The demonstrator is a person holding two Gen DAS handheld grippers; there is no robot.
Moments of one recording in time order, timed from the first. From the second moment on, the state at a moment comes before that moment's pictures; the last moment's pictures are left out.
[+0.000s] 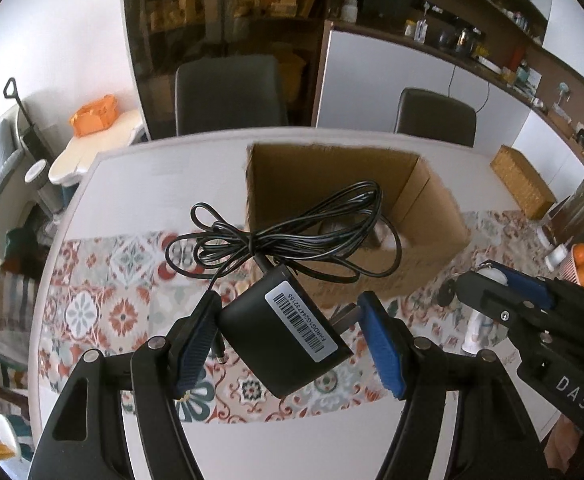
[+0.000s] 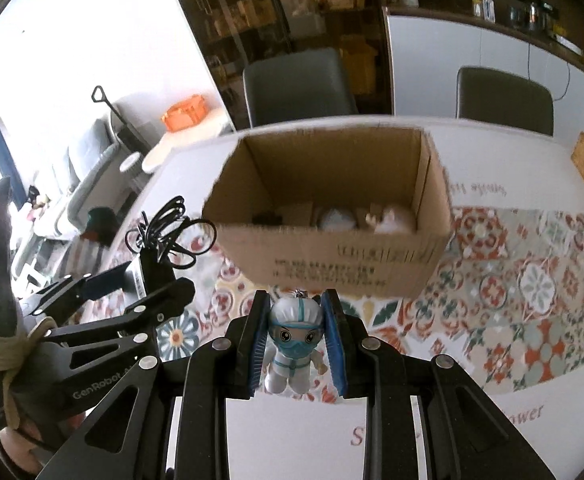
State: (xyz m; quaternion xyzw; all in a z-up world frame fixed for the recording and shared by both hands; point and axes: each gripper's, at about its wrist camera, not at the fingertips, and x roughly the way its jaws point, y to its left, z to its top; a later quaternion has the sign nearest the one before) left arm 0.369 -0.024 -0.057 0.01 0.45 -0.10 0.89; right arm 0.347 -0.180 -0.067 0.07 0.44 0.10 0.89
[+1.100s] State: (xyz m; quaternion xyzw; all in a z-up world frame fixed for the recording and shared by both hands) left arm 0.497 -0.066 -0.058 -0.01 0.52 -0.12 0.85; right arm 0.476 -0.210 -0.050 0.06 0.47 0.10 0.87
